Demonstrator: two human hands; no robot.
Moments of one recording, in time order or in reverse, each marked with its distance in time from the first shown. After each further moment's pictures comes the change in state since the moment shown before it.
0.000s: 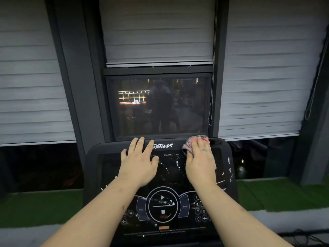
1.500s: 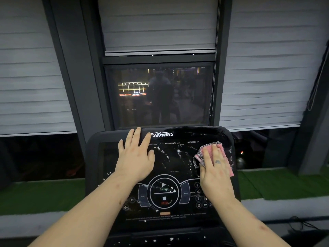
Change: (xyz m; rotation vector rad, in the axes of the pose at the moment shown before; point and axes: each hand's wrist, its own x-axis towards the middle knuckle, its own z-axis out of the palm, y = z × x) left_hand -0.016 -0.014 0.011 0.007 0.062 0.015; right_hand -0.064 0.076 0.010 -0.206 0.036 -0.169
